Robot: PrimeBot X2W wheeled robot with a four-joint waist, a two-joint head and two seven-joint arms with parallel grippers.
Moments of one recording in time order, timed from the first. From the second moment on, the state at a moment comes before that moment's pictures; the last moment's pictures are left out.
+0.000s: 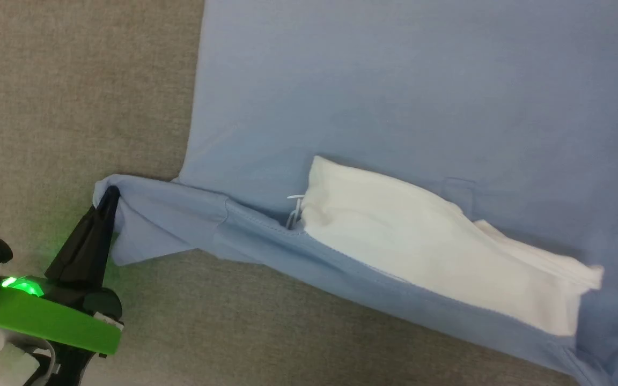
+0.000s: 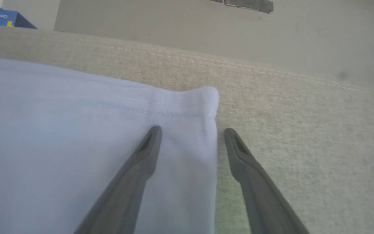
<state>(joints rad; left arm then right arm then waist) 0.03 0.61 -0.17 -0.42 -0.92 0.11 -0.03 -1.19 -0.25 -0.22 0.22 -0.16 0.13 1.12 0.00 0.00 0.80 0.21</state>
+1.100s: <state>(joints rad) -0.03 0.61 -0.31 -0.30 -0.84 0.17 0.10 -0.70 -0.40 -0.21 0.02 0.20 0.13 1.04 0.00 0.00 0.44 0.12</state>
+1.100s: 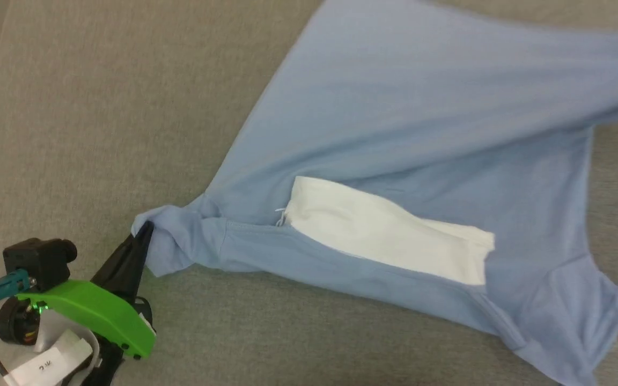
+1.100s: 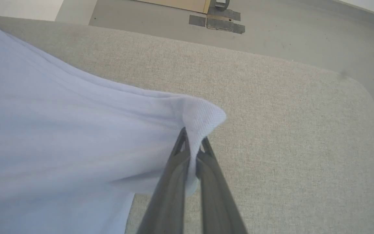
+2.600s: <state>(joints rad) 0.02 0.55 -0.38 -0.16 -0.83 0.22 0.10 -0.18 -0.13 -0.20 -0.08 0.34 0.13 0.23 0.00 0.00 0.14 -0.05</state>
